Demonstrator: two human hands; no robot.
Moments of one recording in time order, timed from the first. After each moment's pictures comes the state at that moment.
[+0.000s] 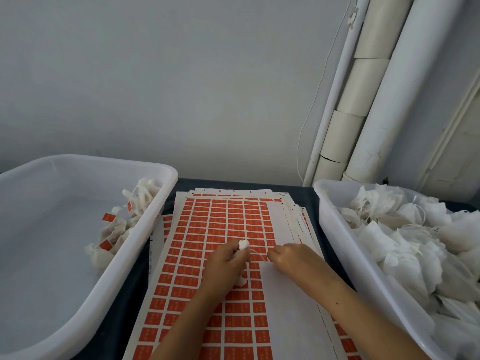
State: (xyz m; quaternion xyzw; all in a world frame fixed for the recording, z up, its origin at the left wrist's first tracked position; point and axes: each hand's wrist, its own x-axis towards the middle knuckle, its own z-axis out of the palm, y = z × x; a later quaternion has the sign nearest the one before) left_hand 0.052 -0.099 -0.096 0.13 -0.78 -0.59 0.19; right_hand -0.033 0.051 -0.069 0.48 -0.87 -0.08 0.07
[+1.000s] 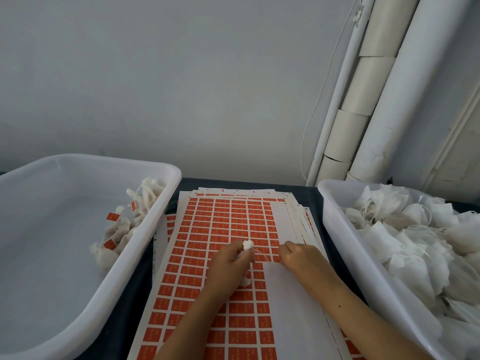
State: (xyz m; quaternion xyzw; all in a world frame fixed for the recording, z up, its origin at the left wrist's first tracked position) left_hand 0.052 -0.099 -0.096 0.13 -0.78 -0.59 0.19; right_hand -0.036 0.051 -0.077 0.43 -0.90 -0.05 0.07
